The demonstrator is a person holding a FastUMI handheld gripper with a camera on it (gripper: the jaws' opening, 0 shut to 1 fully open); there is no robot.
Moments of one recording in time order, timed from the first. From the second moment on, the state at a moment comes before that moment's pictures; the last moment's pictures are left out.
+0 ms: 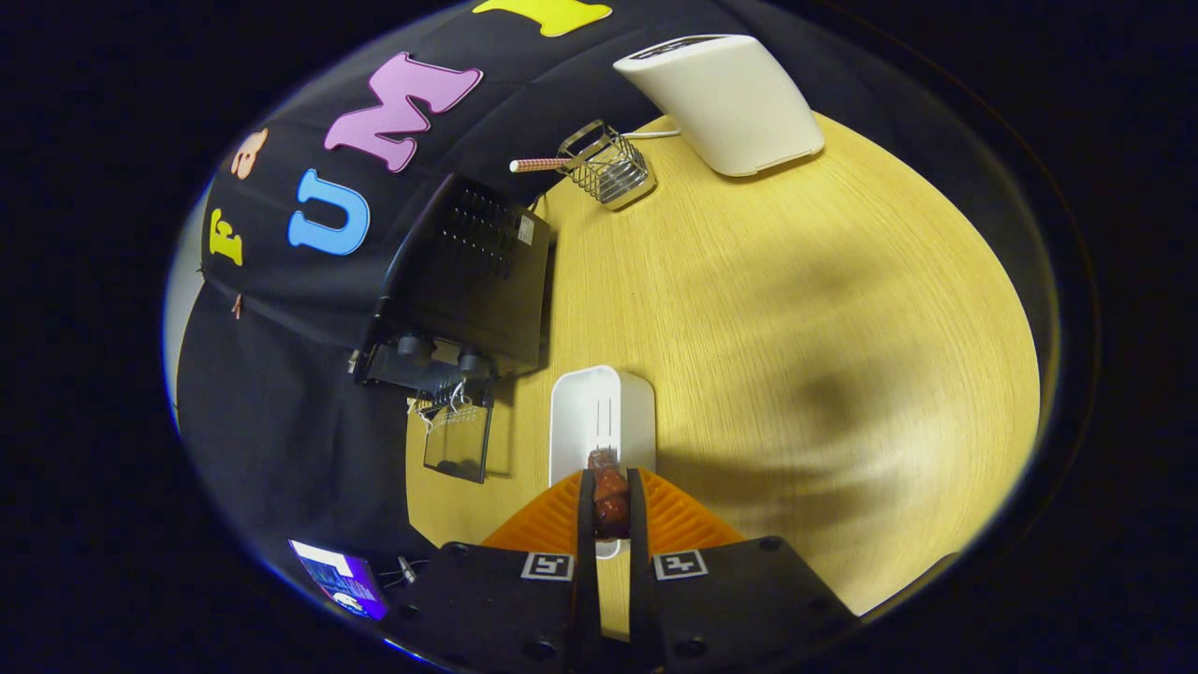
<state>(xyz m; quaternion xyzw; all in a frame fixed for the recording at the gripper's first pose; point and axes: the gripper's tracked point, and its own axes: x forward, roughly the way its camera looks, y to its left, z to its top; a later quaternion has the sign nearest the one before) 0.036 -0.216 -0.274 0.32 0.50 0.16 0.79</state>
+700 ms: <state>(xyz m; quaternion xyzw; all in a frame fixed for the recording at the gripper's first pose) 0.038 -0.200 -0.204 0.33 0.44 0.14 0.82</state>
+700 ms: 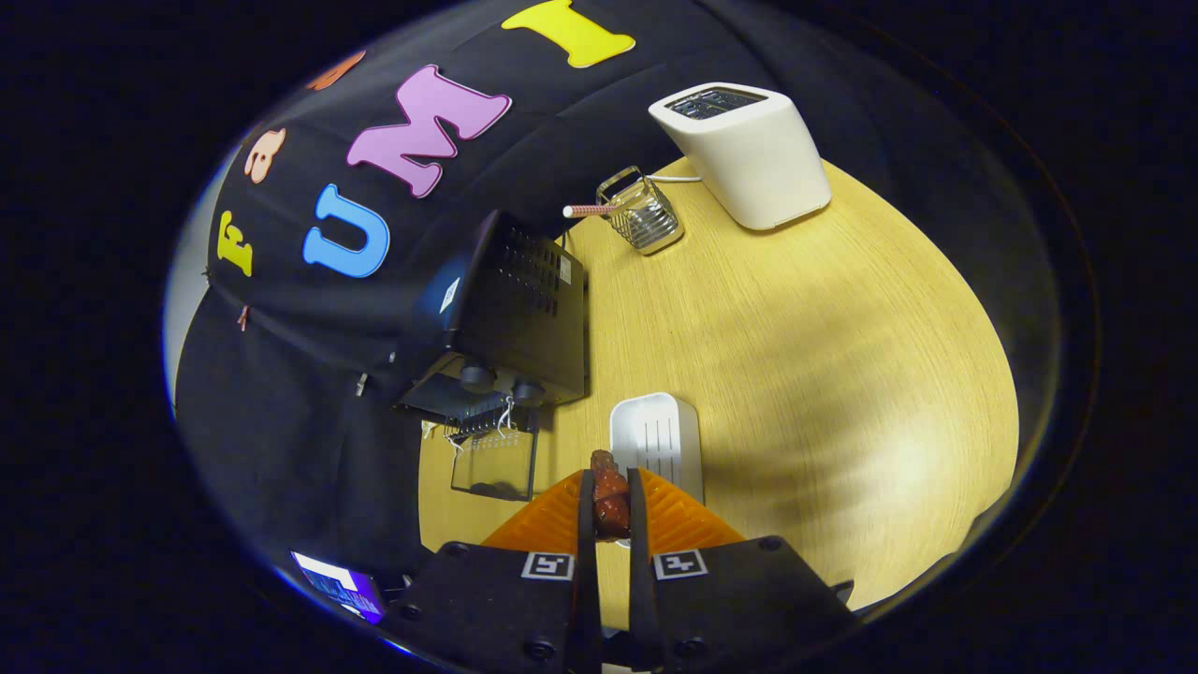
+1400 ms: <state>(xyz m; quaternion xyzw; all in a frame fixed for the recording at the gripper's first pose) 0.002 -0.082 -0.146 0.37 0.39 0.12 0.83</state>
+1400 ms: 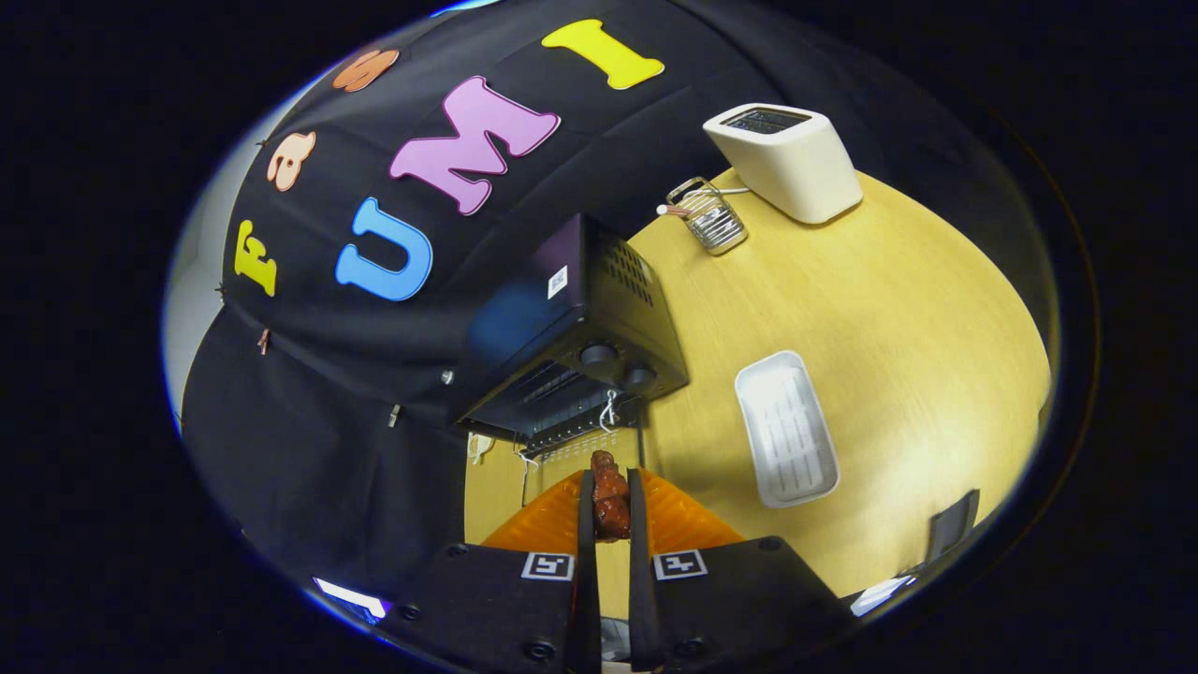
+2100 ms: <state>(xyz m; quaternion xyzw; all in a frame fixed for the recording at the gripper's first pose) 0.004 0.041 -0.132 0.45 0.32 0.11 0.82</state>
